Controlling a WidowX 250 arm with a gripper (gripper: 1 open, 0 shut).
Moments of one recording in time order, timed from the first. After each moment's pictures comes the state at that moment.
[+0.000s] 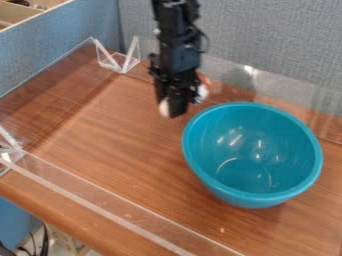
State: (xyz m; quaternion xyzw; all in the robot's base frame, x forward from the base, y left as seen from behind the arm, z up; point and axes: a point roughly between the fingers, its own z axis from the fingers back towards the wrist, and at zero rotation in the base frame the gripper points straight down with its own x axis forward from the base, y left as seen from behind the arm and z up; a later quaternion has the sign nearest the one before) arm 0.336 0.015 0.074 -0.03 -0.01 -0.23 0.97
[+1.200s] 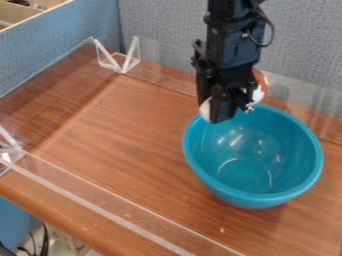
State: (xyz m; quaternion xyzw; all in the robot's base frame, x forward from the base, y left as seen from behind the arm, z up) arm 0.291 -0.055 0.130 -0.02 -0.03 -0.30 0.95
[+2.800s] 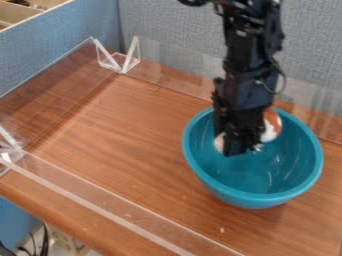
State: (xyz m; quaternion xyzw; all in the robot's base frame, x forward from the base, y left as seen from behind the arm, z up) arm 0.301 -0.076 0.075 -0.02 -0.01 -0.36 0.93
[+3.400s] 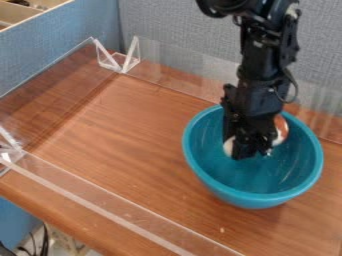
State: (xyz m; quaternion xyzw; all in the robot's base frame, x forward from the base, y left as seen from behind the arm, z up) arm 0.314 -0.074 0.066 0.00 -0.01 -0.34 0.94
